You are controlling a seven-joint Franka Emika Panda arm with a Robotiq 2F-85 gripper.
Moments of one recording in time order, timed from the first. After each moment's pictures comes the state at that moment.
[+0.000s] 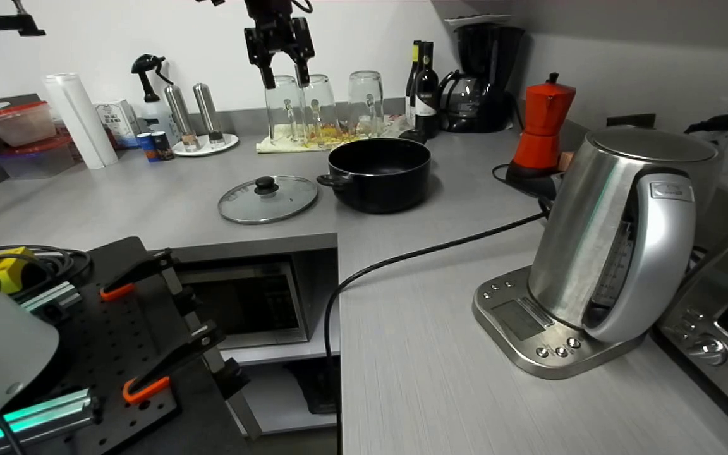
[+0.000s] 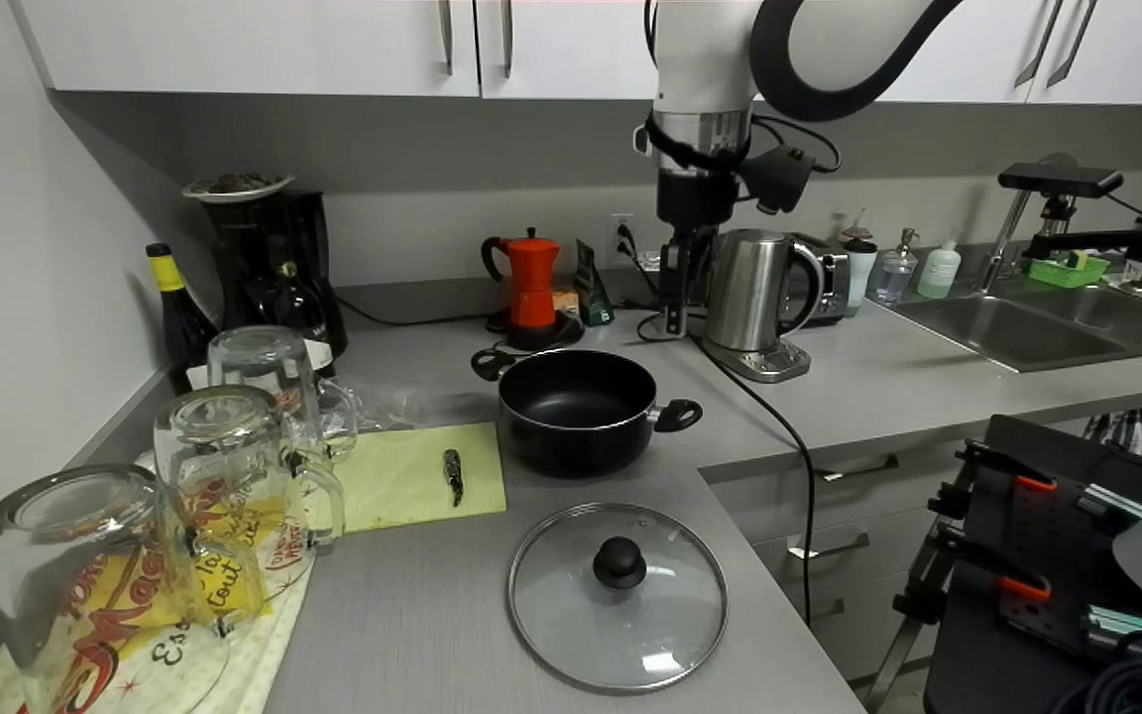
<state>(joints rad) 0.15 0.07 0.20 -2.19 -0.16 2.24 0.19</state>
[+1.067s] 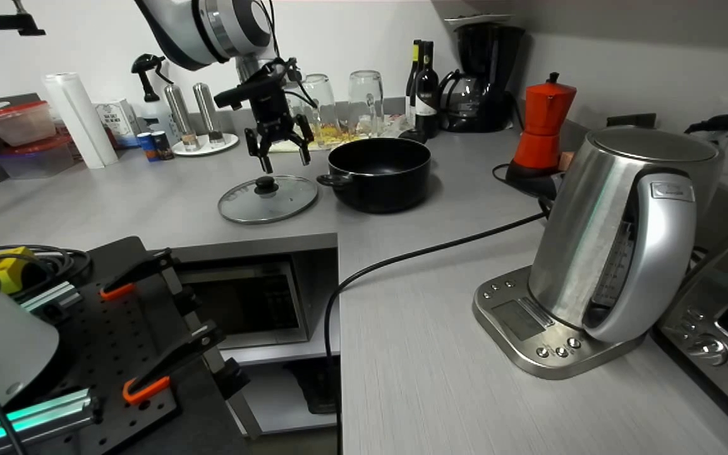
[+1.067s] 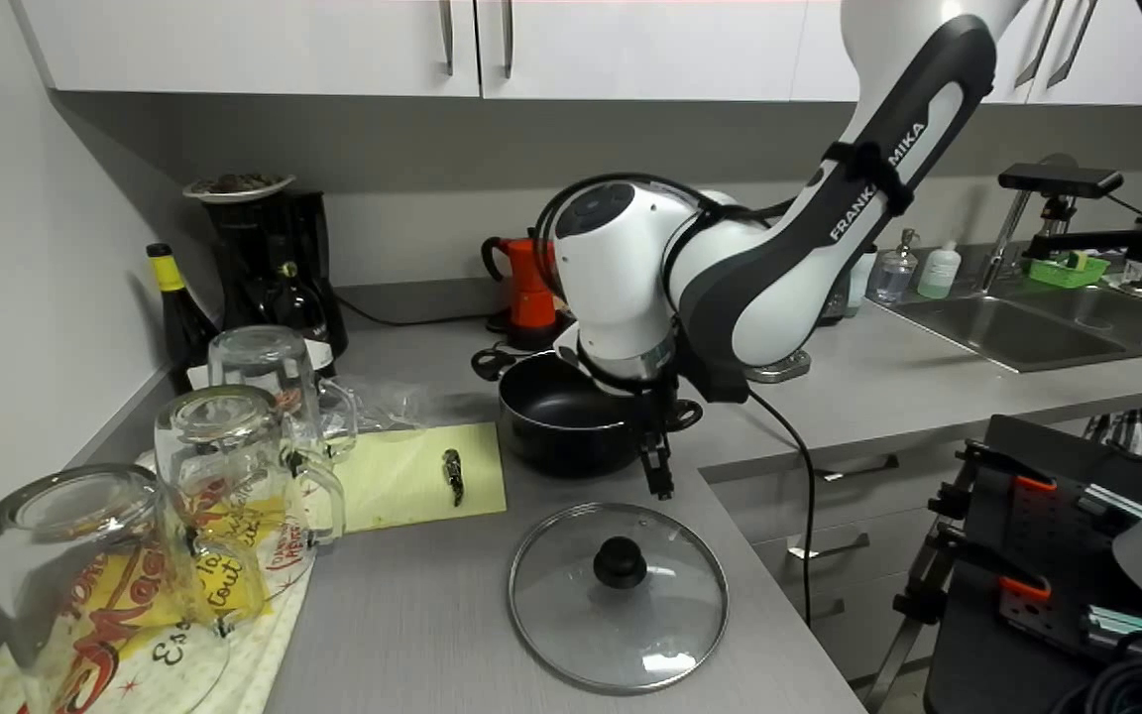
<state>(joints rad) 0.33 0.53 0.16 -2.02 -0.50 2.28 0.16</state>
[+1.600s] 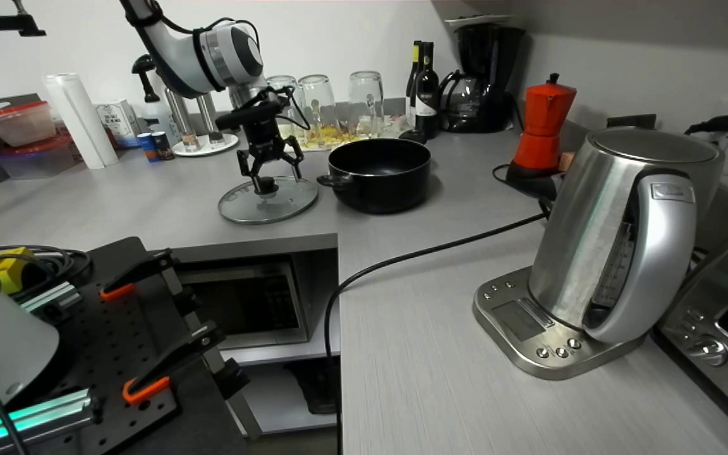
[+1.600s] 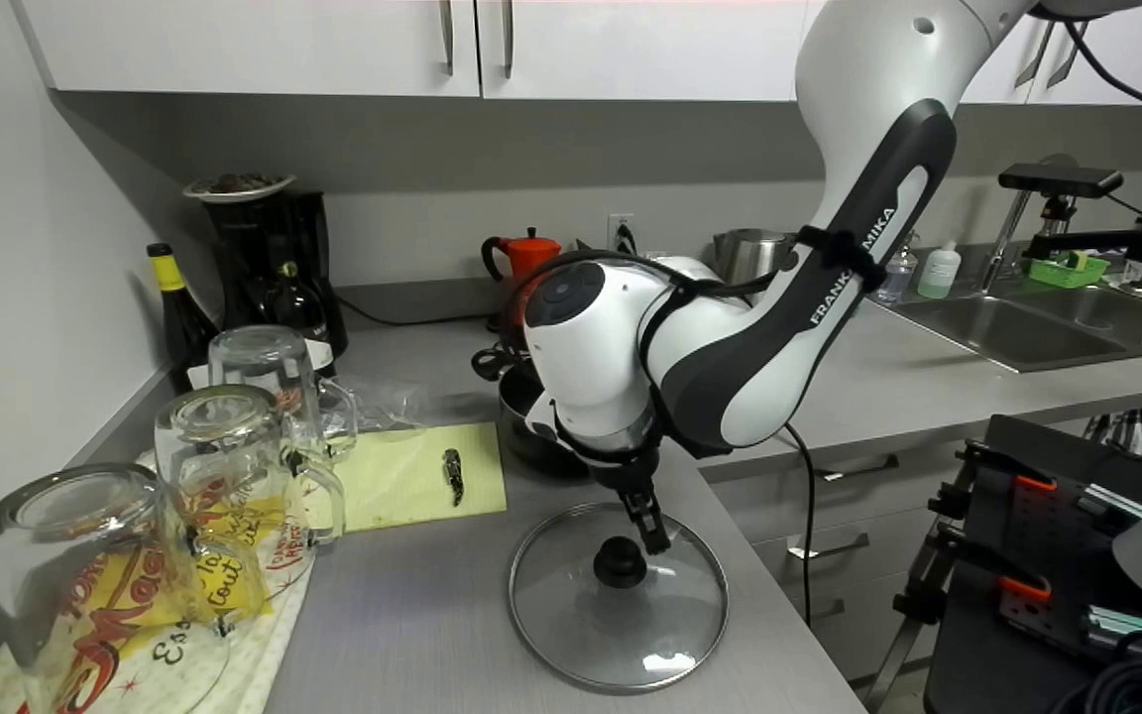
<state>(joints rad) 0.42 0.67 0.15 -1.92 -0.55 2.28 0.06</state>
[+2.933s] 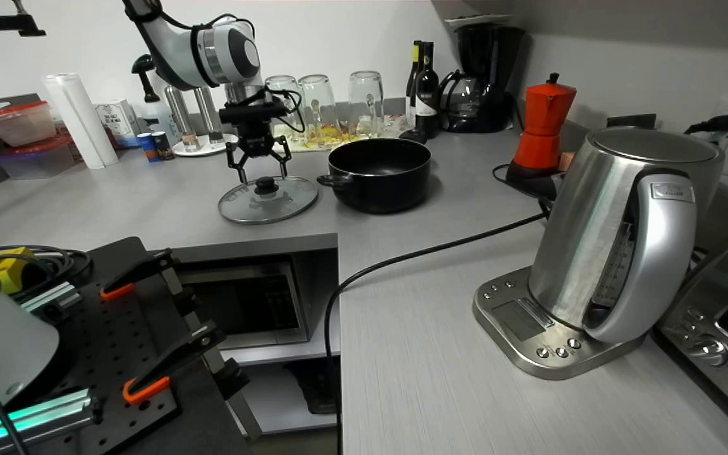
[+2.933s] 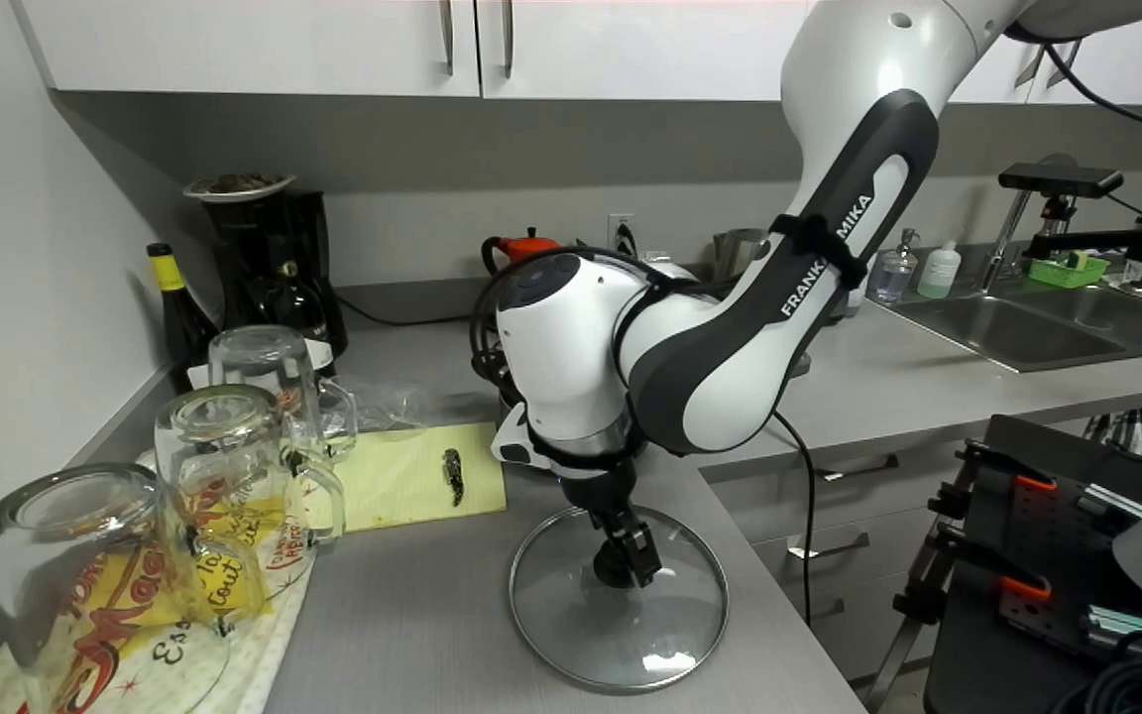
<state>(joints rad) 0.38 0.72 0.24 -1.85 -0.41 2.30 -0.26</state>
